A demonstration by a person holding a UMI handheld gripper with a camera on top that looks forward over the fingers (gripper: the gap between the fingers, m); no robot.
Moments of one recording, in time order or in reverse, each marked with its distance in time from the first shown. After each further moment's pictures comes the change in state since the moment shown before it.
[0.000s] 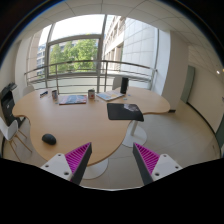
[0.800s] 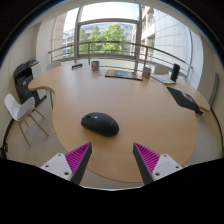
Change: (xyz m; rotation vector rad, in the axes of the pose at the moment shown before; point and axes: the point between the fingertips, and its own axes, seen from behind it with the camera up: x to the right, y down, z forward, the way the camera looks) arm -0.322 0.121 0.147 -0.123 -0.258 -0.144
